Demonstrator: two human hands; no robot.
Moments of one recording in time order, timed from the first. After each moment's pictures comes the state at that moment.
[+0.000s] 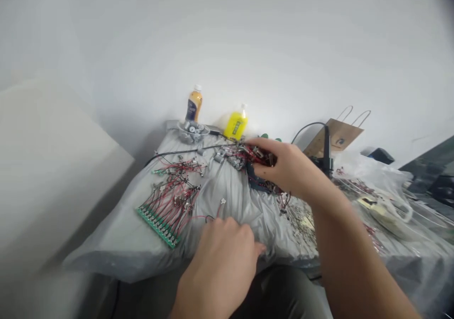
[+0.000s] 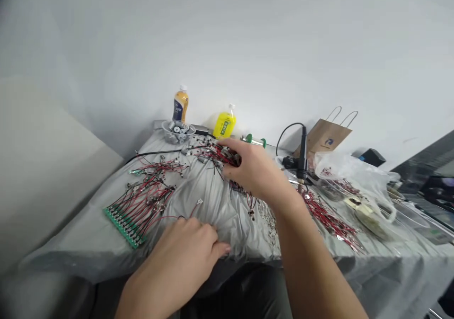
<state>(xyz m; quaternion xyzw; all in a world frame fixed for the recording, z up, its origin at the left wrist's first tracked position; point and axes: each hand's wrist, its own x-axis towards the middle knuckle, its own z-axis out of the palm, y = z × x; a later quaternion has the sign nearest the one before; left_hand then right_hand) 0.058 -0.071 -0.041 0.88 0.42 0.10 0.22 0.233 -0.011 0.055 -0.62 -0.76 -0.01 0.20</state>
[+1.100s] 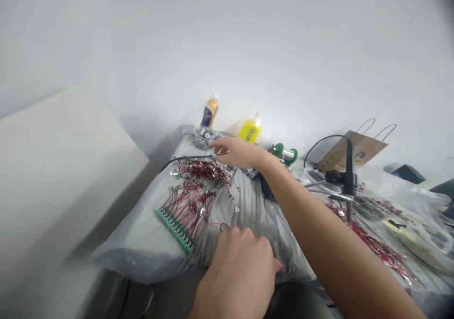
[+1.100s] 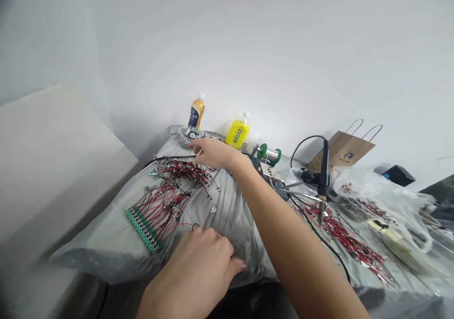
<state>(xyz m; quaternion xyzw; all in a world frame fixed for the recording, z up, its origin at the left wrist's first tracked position) 0.056 -0.065 -0.039 0.87 0.40 0.11 0.28 0.159 0.115 0.032 -0.46 -0.88 0.09 0.02</state>
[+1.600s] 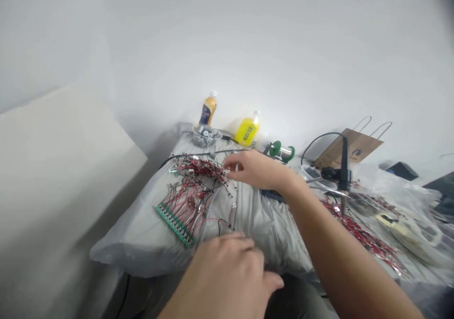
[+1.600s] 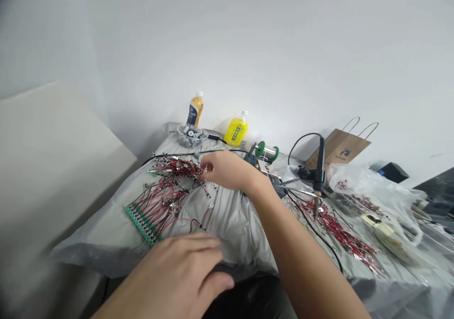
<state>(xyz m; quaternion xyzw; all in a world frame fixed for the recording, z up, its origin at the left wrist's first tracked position) 0.015 -0.085 -0.029 0.88 0.34 0.16 0.29 0.180 0.053 0.033 -0.50 -0.87 0.06 0.01</state>
